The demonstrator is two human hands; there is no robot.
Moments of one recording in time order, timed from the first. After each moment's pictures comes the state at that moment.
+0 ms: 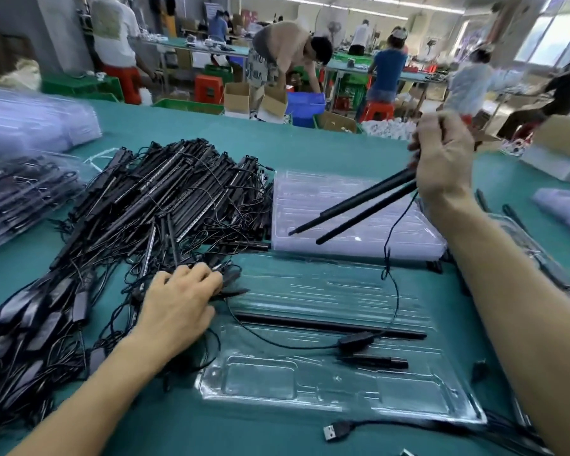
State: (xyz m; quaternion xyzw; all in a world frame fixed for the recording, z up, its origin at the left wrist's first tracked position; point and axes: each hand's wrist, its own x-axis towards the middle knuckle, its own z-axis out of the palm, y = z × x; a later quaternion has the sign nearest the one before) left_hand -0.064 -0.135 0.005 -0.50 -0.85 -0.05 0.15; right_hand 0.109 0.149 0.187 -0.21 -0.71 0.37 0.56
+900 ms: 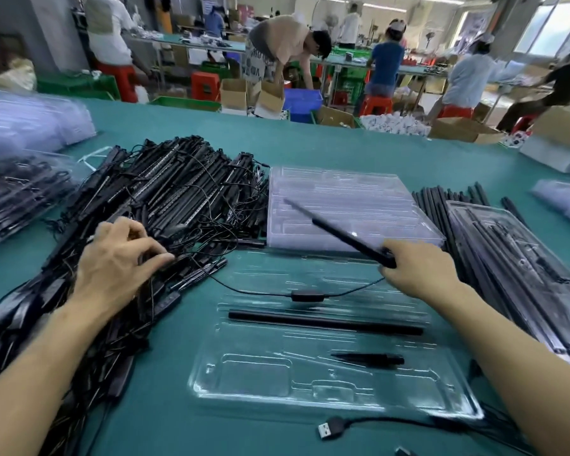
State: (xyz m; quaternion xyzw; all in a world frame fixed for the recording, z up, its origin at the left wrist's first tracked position) left_hand -0.144 -0.160 0.022 -0.42 -0.85 -0.21 0.22; right_hand 0.168 0.172 0.061 -0.39 -0.92 -0.05 0.05
